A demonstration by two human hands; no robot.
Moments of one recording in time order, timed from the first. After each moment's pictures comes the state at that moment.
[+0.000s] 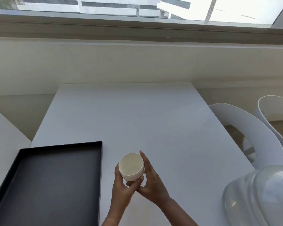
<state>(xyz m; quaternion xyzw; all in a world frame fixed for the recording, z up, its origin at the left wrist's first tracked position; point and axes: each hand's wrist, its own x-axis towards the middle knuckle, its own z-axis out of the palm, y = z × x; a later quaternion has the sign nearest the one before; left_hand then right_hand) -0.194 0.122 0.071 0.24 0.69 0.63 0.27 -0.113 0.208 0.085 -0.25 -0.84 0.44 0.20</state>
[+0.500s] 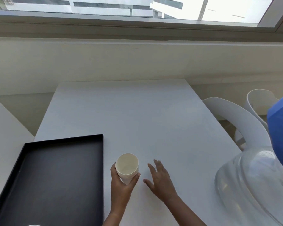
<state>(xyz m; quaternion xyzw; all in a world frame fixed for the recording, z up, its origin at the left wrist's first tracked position) -0.176 0.090 0.058 0.22 0.73 0.61 0.22 -0.070 0.201 0.037 -0.37 -0.91 0.17 -0.06</state>
